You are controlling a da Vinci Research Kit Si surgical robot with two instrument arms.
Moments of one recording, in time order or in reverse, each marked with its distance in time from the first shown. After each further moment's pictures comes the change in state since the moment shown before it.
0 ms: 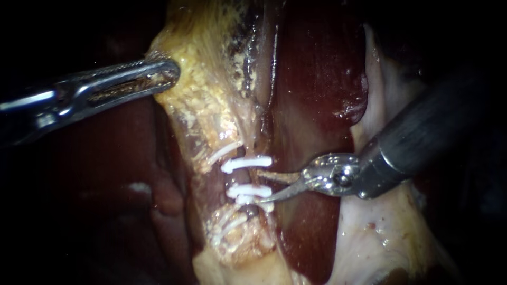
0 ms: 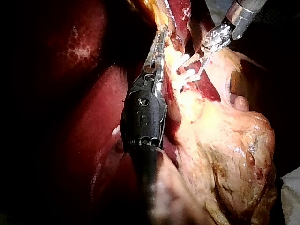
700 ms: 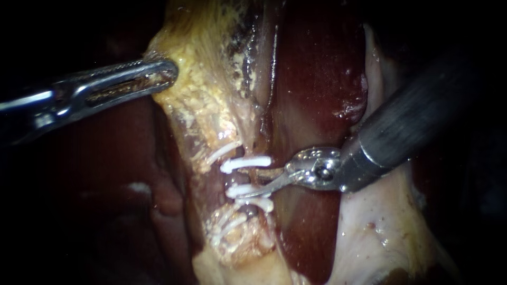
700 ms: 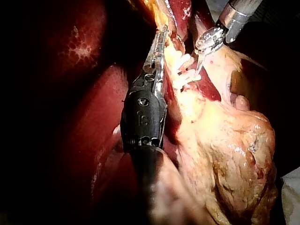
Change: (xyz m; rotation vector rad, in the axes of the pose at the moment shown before) right arm 0.002 0.001 0.002 0.111 0.020 -0.018; left arm 0.000 0.000 0.000 -0.003 0.000 0.000
